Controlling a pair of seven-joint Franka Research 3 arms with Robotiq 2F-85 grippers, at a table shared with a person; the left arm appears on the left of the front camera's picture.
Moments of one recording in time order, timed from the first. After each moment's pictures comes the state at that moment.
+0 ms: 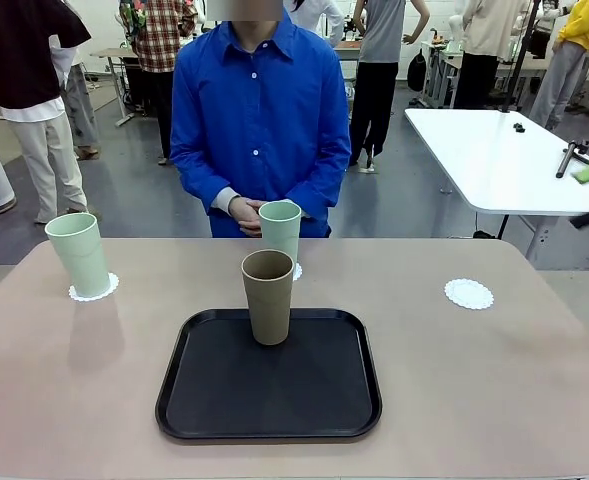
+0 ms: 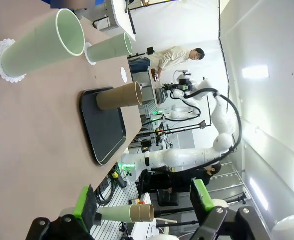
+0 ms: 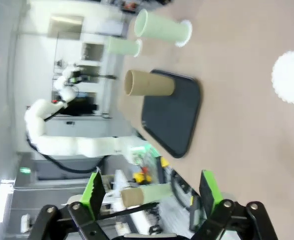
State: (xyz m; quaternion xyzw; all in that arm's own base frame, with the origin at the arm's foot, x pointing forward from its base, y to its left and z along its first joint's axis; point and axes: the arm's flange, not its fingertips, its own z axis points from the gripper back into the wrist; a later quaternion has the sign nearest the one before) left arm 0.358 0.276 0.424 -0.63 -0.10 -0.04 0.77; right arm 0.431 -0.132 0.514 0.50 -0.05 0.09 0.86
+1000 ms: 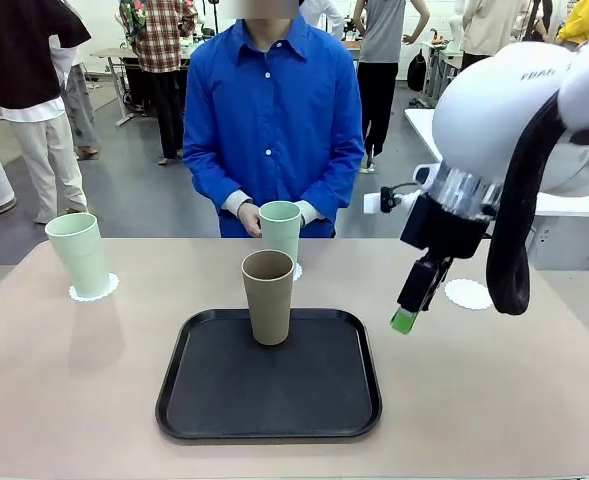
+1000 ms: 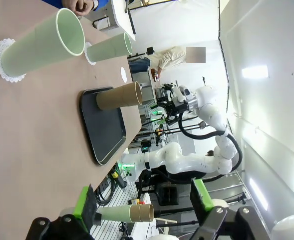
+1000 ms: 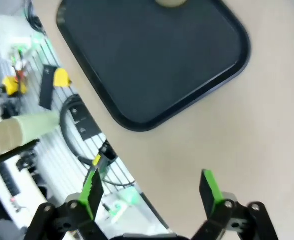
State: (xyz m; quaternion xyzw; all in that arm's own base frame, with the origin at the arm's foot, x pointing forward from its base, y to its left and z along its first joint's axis) left arm 0.358 0.276 0.424 -0.63 -0.10 -0.04 0.77; right arm 0.347 0.183 0.444 0.15 0.02 0.46 0.88
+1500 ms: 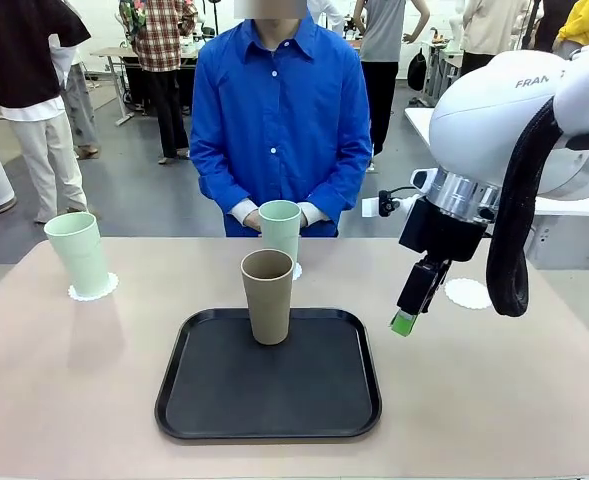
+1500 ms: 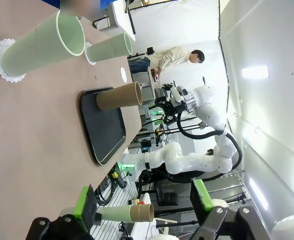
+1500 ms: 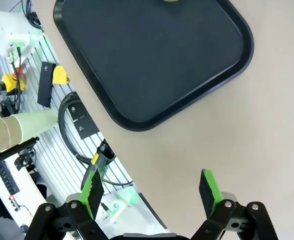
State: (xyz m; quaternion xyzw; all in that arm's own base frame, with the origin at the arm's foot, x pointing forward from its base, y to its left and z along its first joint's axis) left arm 0.358 0.277 0.424 -0.63 -0.10 -0.04 0.77; right arm 0.349 0.183 0.442 0.15 0.02 0.46 0.88
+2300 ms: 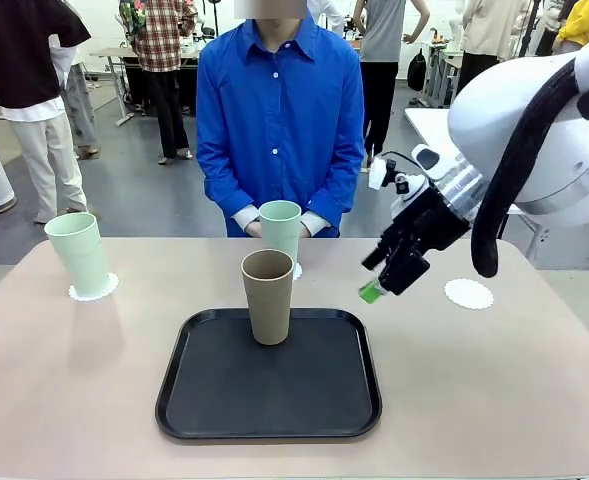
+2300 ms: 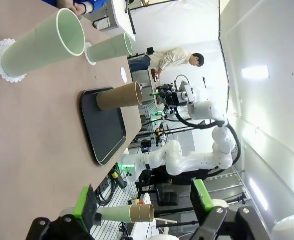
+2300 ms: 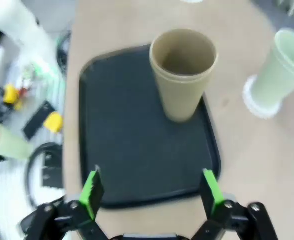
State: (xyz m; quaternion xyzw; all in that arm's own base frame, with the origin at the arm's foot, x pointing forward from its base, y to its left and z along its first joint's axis) left arm 0.358 0.277 0.423 -0.63 -0.10 -0.04 0.77; right arm 0.382 0.179 0.435 0.27 -0.26 0.60 0.71
